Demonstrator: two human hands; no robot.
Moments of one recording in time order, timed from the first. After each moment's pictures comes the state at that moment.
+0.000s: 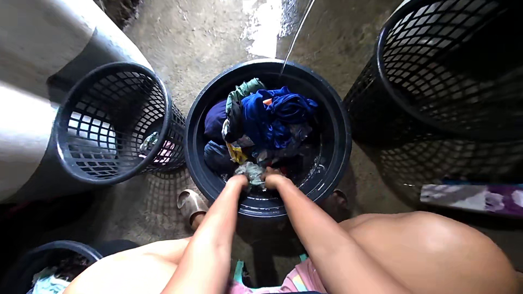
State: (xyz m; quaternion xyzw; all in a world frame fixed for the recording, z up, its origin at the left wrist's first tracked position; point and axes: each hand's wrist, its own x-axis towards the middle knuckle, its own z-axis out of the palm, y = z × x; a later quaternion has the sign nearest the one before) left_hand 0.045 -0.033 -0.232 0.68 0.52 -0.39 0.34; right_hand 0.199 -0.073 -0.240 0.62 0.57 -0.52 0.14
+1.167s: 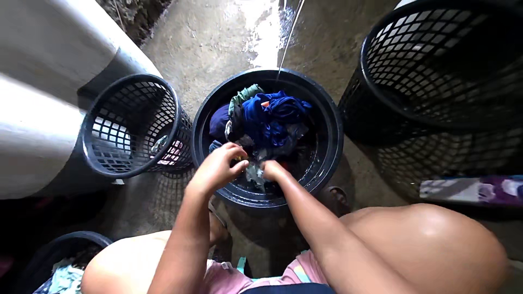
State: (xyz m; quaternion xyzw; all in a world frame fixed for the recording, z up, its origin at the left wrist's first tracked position) left_hand 0.021 -0.059 -0.011 0.86 0.42 0.03 0.27; right_hand 0.205 -0.078 -0.196 0.64 0.58 -0.51 0.01
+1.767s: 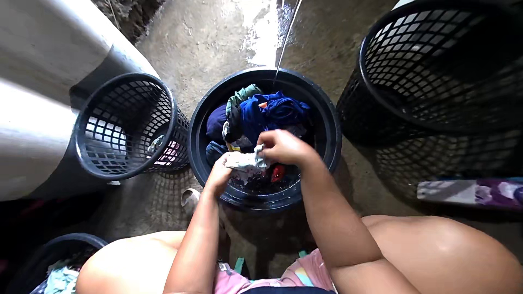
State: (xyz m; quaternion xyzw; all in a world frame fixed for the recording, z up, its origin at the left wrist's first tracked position) left_hand 0.017 -0.065 -0.108 0.53 0.53 0.26 0.61; right_hand 0.257 -0.076 -0.040 0.55 0.64 -0.48 -0.24
